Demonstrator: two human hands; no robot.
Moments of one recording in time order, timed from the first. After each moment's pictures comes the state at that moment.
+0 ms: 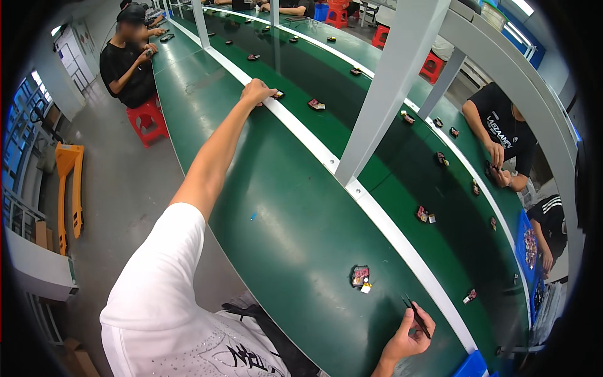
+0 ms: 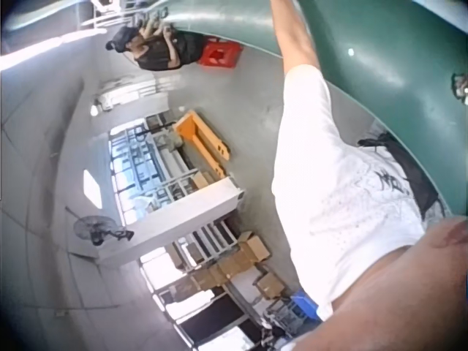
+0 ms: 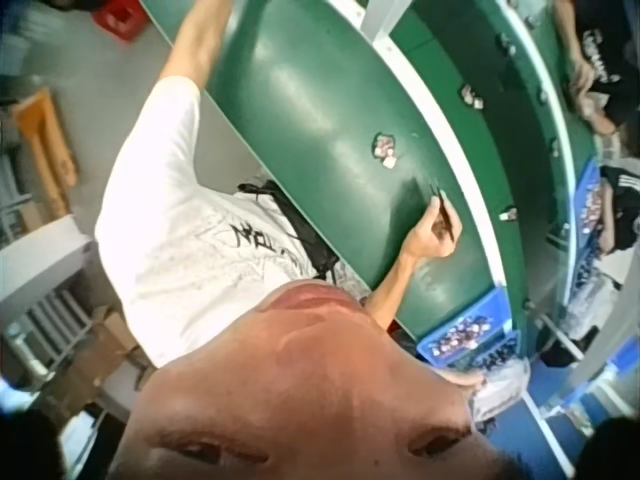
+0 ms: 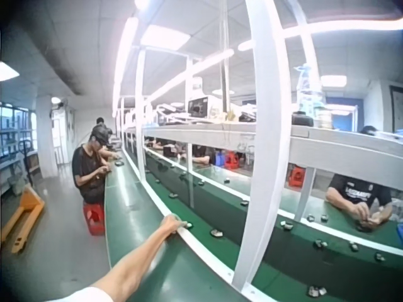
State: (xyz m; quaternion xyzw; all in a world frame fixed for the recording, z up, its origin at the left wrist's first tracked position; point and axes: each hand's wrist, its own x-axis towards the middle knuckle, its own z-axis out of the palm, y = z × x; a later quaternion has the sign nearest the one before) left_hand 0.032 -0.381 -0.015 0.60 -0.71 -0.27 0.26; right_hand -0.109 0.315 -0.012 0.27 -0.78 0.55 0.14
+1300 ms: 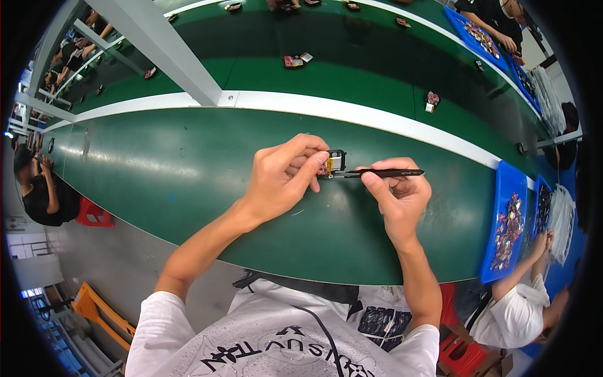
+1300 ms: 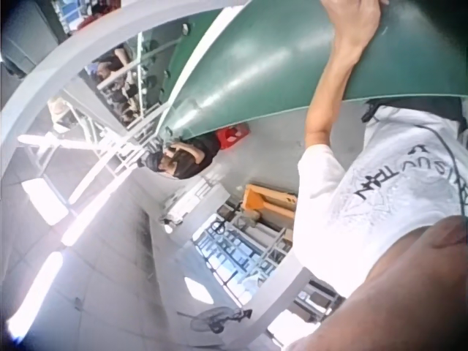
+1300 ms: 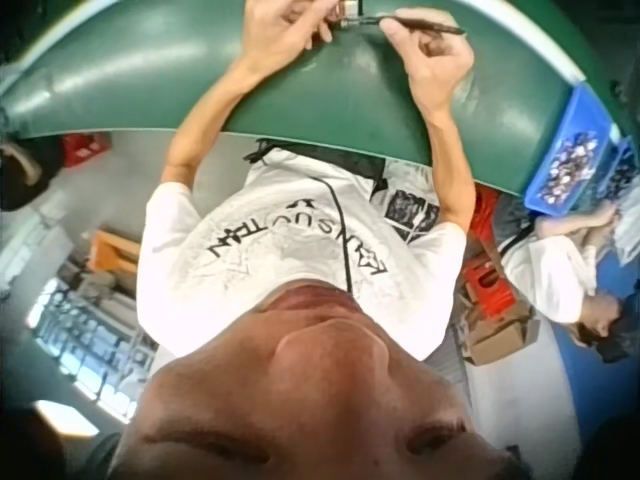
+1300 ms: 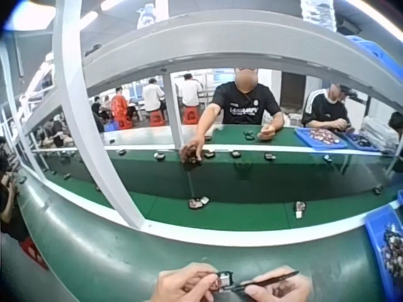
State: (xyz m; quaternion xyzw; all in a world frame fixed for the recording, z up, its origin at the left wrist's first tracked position) left_hand -0.024 0.118 0.023 0.00 -0.77 -0.62 0.16; right_hand -0.101 0.327 0.016 0.22 -0.63 0.74 -0.08
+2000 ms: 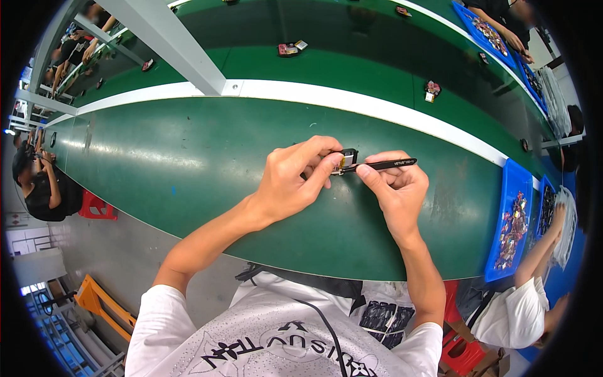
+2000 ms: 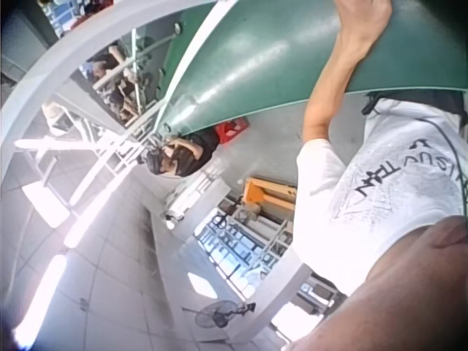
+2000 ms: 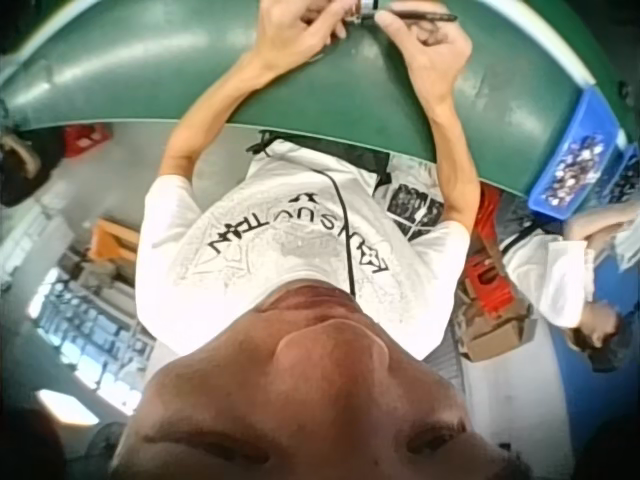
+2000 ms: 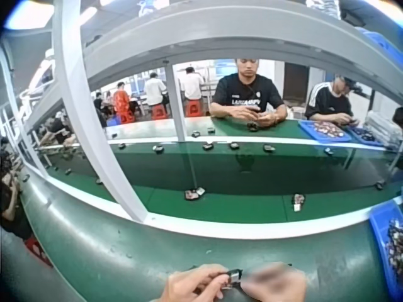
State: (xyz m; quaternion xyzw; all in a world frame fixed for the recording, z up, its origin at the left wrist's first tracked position) left_hand -0.024 0.137 0.015 -0.02 -0.81 -0.56 0.19; right_hand -0.103 0.329 0.009 0.18 -0.66 0.71 -0.15
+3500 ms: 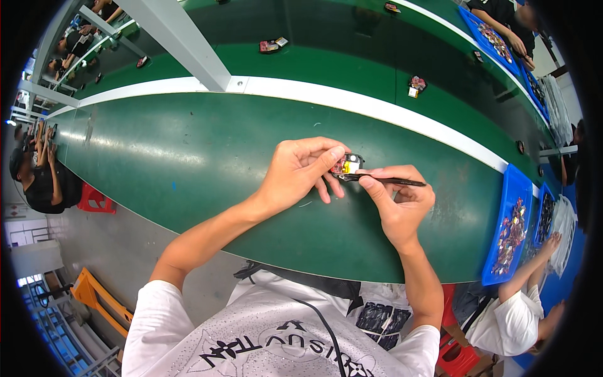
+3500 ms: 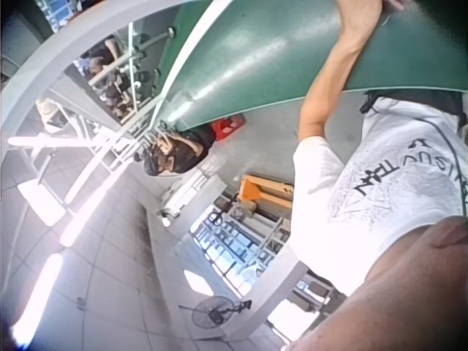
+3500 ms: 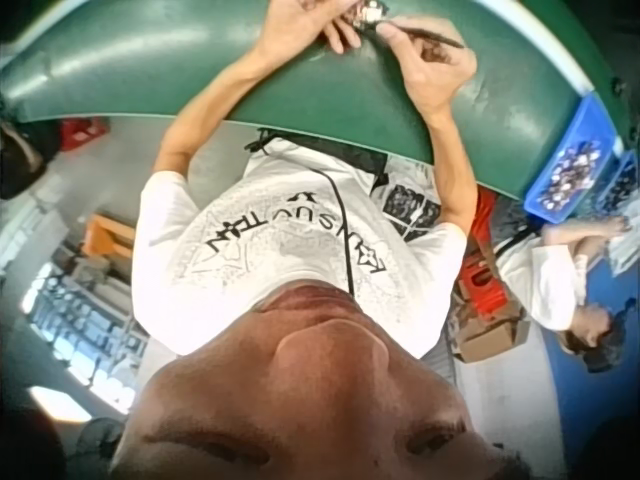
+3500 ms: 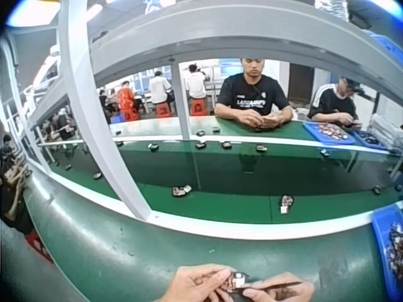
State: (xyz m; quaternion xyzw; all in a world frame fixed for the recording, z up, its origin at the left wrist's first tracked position) left_hand -0.032 0.135 0.011 0.08 -0.60 -0.79 -0.01; right_hand -0.101 0.334 0.001 0.28 -0.68 0.68 0.00
